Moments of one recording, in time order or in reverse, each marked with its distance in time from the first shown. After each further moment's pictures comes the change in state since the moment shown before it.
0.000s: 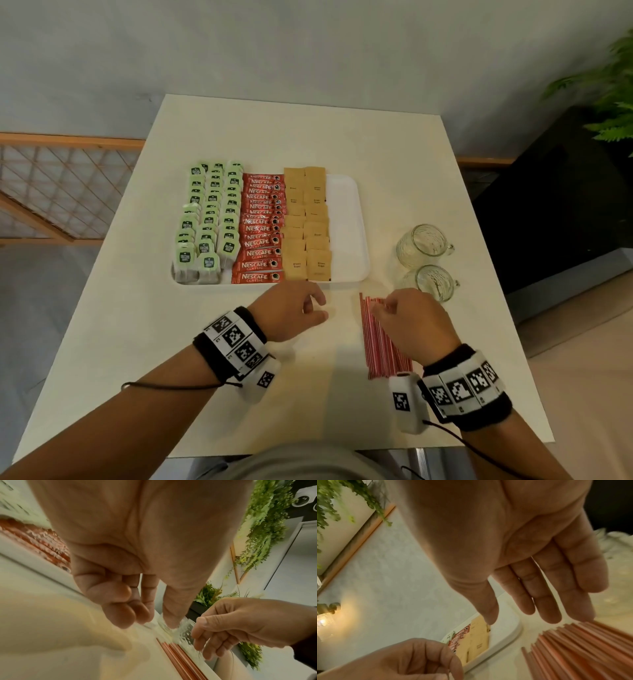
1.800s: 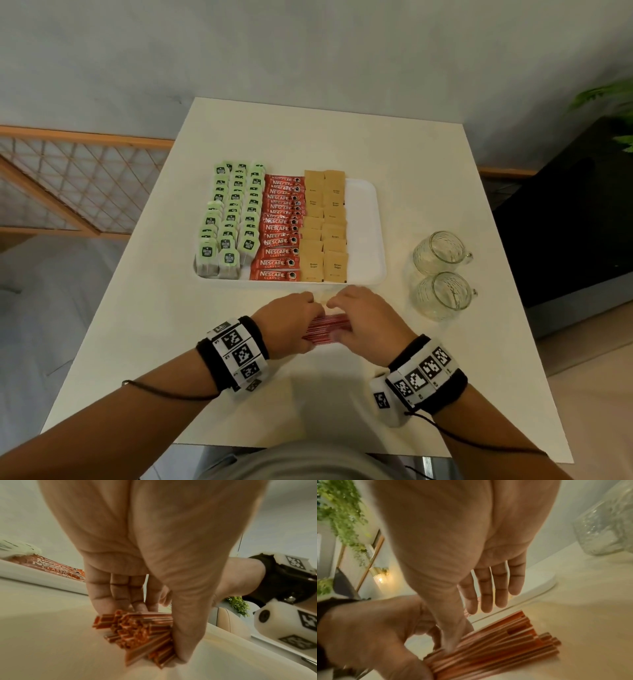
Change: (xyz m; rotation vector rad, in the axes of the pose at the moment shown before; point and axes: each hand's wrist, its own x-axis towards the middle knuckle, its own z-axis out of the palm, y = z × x) left_hand -0.028 -0.002 0.003 0.404 -0.157 0.050; right_hand 0.013 -0.044 0.043 -0.119 -0.127 -0.595
